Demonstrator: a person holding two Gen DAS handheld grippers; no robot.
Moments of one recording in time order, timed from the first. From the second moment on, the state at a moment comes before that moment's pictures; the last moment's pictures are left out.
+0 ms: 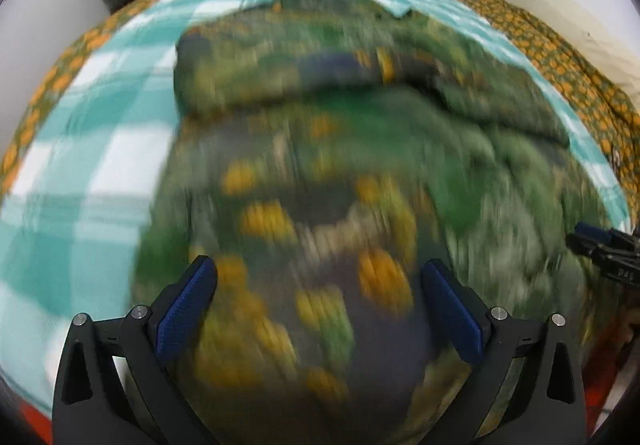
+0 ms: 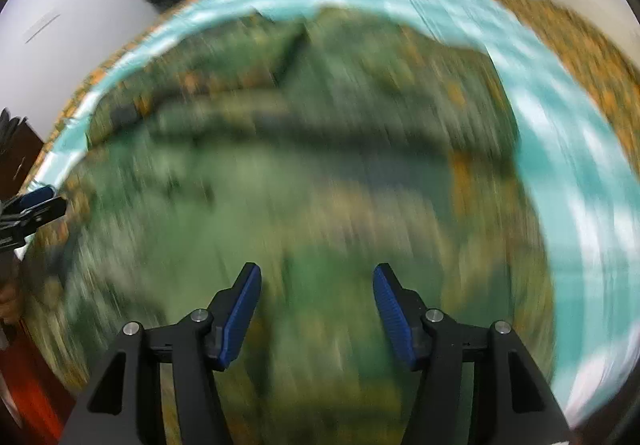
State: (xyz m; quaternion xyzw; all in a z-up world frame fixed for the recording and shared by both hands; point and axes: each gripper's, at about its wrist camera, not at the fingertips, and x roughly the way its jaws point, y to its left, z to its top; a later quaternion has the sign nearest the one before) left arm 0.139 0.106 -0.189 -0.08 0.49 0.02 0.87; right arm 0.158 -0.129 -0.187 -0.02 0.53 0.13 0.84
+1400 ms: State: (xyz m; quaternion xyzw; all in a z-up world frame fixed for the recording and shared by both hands) left arm 0.138 0.096 -0.199 -0.04 0.46 0.02 0.89; right arm 0.130 -0.118 -0.204 -0.07 0.45 0.11 0.89
